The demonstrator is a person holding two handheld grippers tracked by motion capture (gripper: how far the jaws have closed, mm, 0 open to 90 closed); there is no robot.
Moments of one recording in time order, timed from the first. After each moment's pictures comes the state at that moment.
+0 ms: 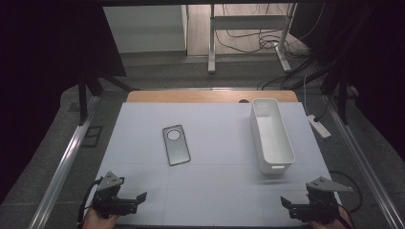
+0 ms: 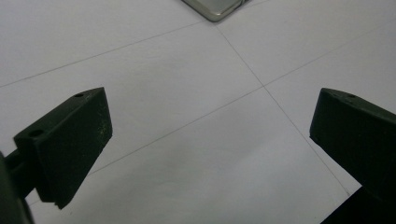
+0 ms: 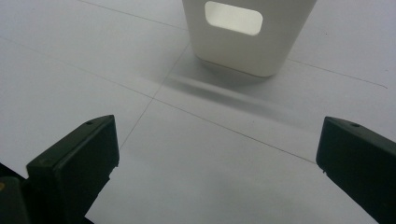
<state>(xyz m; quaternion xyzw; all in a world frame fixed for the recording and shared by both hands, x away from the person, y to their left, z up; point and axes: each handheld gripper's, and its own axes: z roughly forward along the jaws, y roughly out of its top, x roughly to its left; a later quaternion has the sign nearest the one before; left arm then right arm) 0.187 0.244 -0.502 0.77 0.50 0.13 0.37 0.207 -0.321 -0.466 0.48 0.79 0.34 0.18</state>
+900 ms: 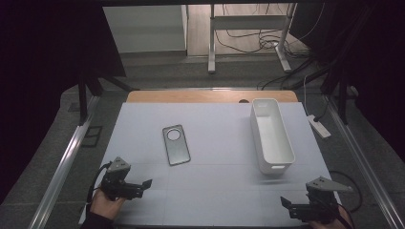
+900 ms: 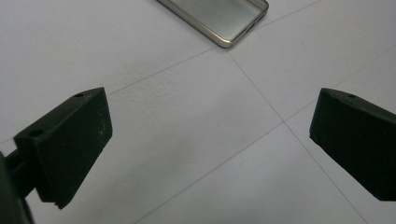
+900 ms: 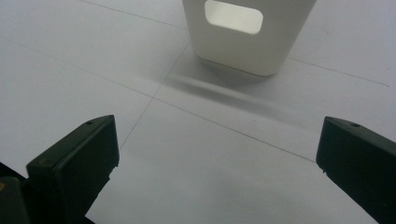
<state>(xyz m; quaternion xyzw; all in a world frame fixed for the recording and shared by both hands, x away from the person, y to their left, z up) 0.233 0.237 -0.497 0.79 0.48 0.13 0.35 0.207 -0.321 -0.466 0.48 0.79 0.33 0.18</state>
